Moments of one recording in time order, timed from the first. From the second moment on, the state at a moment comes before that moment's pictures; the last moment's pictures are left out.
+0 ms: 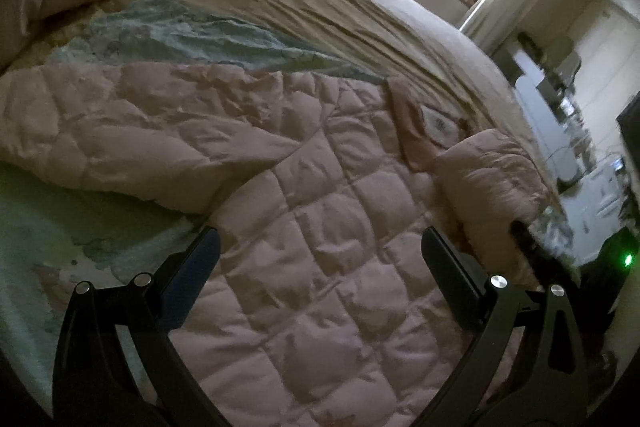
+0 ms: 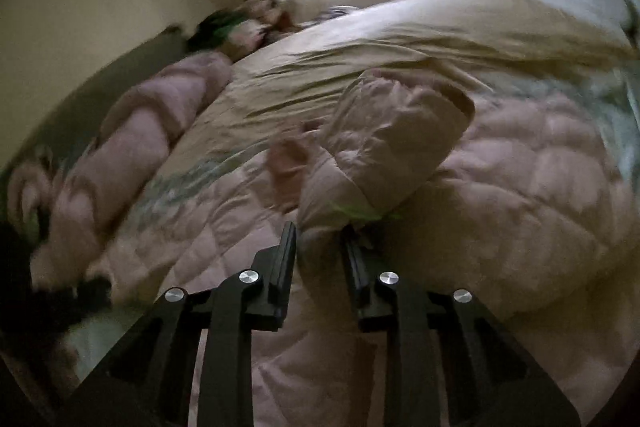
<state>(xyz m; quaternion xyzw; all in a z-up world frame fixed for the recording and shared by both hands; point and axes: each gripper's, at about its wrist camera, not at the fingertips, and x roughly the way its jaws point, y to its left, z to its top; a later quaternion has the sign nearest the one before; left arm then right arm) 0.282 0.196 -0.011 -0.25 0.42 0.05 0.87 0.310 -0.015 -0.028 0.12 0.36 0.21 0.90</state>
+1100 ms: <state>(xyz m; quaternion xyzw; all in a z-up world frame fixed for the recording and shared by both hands) 0.337 0.136 -0.062 -0.20 0.47 0.00 0.86 0.290 -0.119 -0.030 0.08 0.40 0.13 0.91</state>
